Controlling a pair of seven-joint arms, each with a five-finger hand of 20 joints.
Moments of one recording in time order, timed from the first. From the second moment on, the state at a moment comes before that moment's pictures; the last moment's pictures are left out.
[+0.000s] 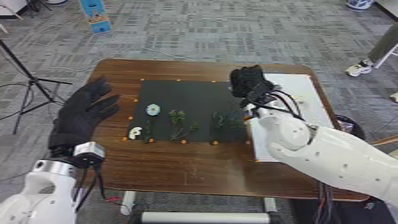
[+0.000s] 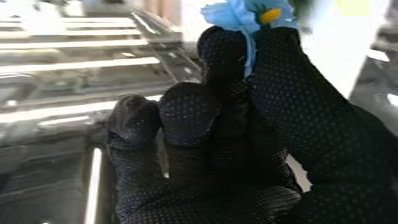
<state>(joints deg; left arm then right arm) 122.5 -55.8 -98.4 -124.7 43.3 7.7 9.5 -39.5 -46.6 10.0 -88.9 -126.1 30.1 27.1</state>
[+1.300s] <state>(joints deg) 107.3 -48.6 -94.1 -120.3 44.2 5.0 9.2 -35.3 -74.2 -2.2 -72.3 -126.0 31.0 30.7</state>
